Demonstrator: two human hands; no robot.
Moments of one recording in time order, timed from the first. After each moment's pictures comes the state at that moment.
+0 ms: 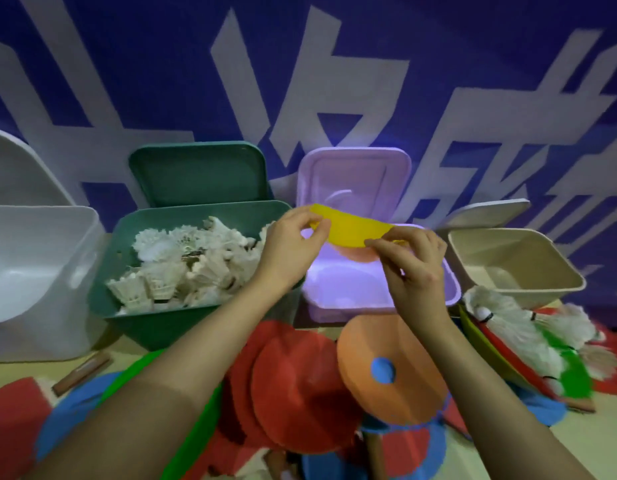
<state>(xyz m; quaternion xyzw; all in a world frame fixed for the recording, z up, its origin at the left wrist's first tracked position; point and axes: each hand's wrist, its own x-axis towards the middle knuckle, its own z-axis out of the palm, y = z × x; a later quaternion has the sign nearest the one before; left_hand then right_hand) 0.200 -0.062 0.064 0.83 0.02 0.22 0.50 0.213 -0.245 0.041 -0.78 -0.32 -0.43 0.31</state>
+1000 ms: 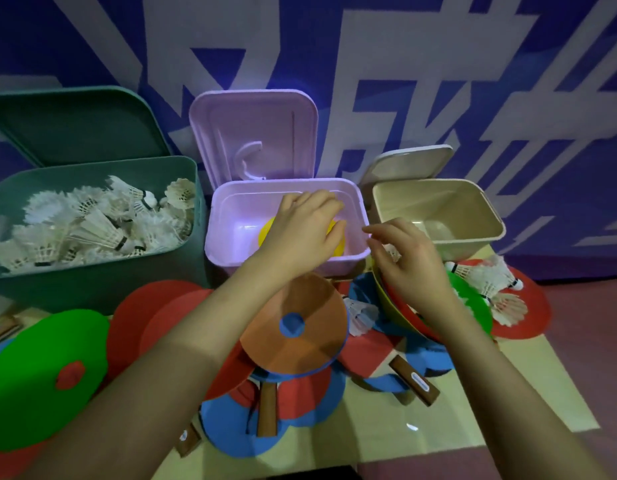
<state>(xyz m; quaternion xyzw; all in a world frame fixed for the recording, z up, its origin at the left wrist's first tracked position) 0.218 -0.237 0.041 0.95 -0.17 0.22 0.16 0.220 -0.426 0.025 -0.89 -0.27 -0.17 0.33</state>
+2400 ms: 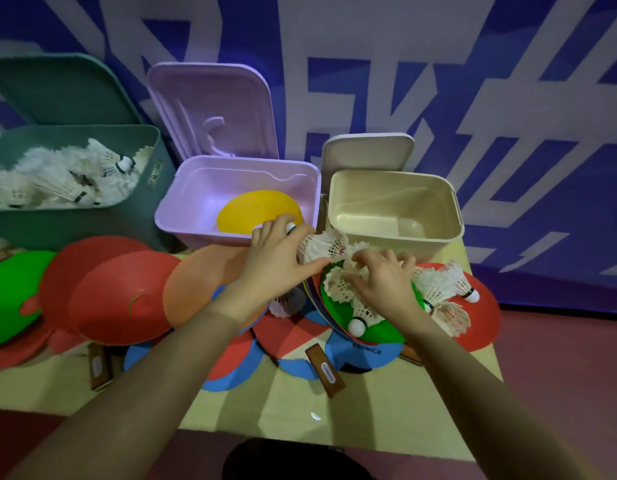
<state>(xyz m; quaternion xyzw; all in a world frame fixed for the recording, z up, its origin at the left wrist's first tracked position) 0.205 -0.363 -0.018 0.97 0.06 0.13 0.17 0.266 -0.553 -0.057 -0.94 -0.27 -0.02 0.18</state>
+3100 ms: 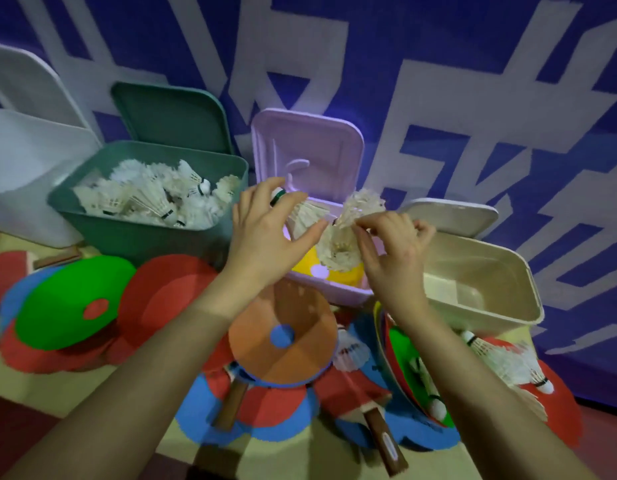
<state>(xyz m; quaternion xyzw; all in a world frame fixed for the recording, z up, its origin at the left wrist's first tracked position) 0.184 -0.233 0.055 0.90 0.14 0.37 0.20 0.261 -0.399 0.047 -0.79 -0.38 -0.31 0.36</state>
